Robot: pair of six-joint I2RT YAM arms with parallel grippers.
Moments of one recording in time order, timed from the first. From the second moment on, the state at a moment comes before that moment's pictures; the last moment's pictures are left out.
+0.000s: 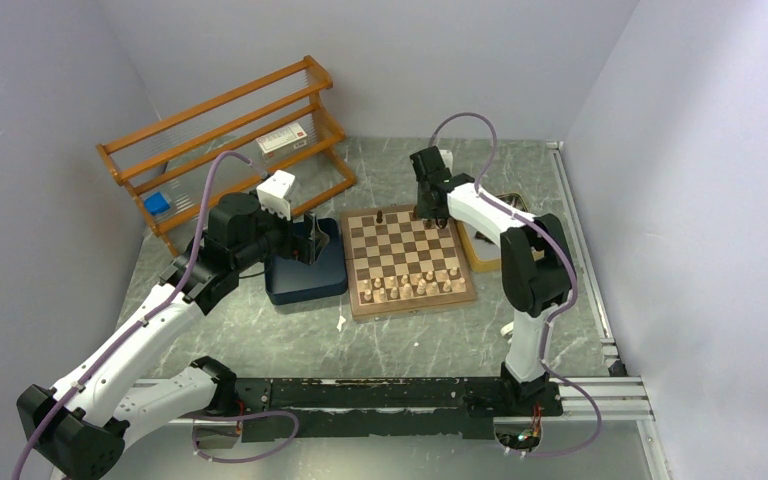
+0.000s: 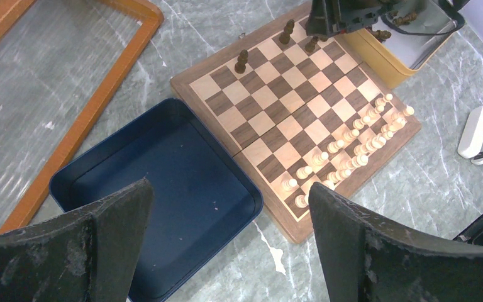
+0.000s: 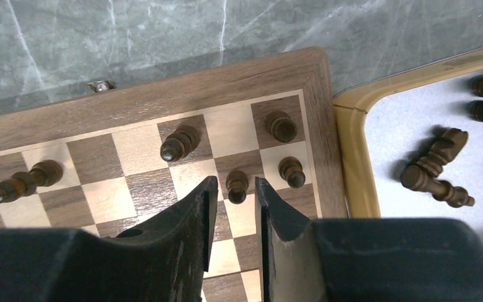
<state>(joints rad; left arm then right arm) -0.55 0.95 0.90 -0.35 0.05 -0.17 0.44 1.93 1.42 -0.47 0.31 0.38</state>
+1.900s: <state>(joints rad) -0.55 0.95 0.90 -0.35 0.05 -0.17 0.02 1.90 1.23 -0.21 0.26 0.24</state>
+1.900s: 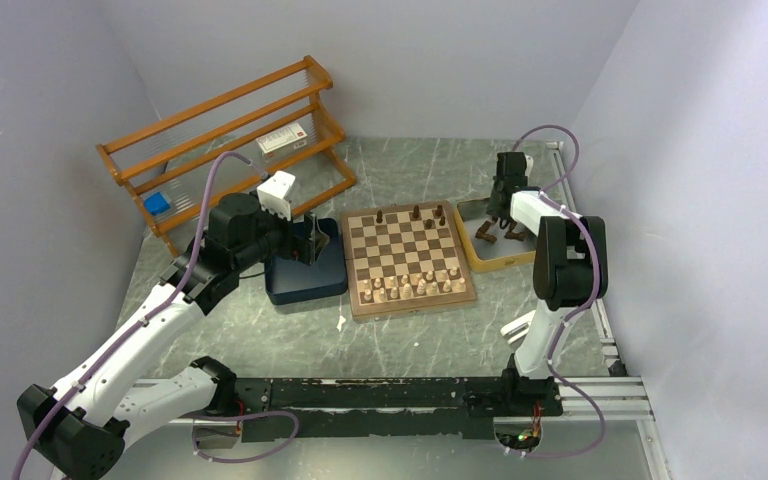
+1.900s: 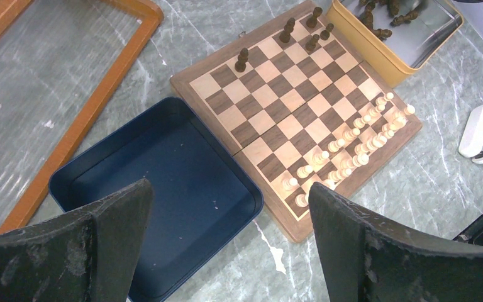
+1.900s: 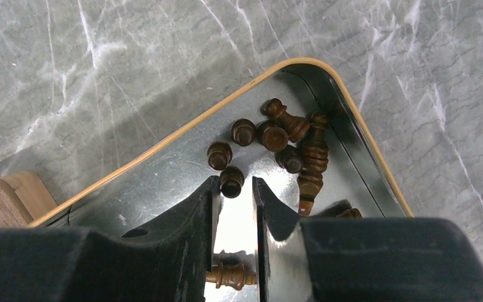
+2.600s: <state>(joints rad) -0.55 0.95 0.90 -0.35 0.05 -0.17 0.02 1.93 1.23 -0.21 0.25 0.22</state>
